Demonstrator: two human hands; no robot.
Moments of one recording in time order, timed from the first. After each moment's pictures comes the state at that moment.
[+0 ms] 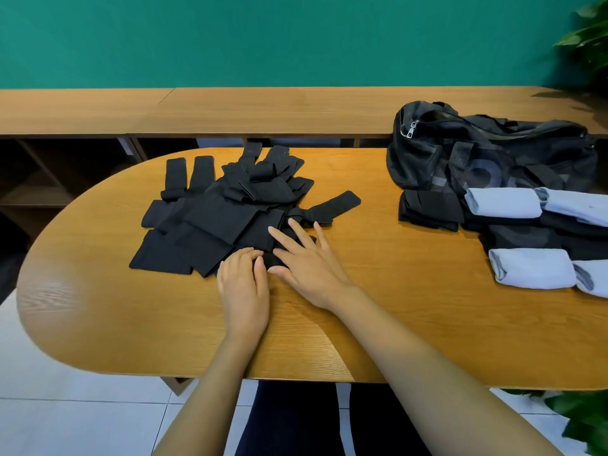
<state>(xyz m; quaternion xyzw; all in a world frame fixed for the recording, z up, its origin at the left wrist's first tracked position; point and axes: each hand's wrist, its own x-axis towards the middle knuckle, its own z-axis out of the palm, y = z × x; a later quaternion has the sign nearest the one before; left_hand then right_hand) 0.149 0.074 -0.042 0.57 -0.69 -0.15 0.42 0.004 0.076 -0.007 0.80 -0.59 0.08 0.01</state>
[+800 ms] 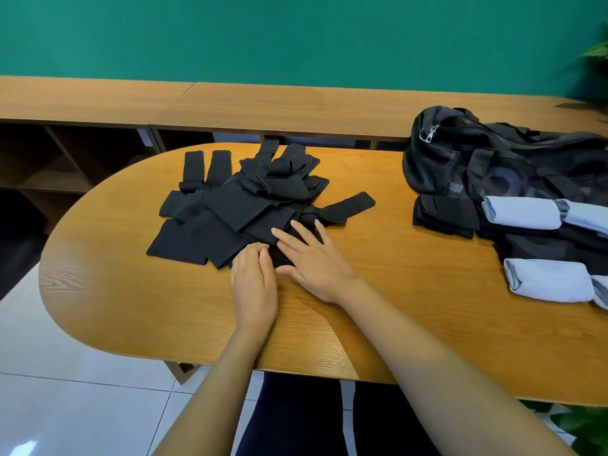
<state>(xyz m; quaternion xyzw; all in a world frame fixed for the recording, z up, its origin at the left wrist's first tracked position) 0.151 0.073 -0.045 0.57 -0.64 -0.21 0.47 0.009 0.065 -0.010 0.84 -0.54 0.02 0.04</state>
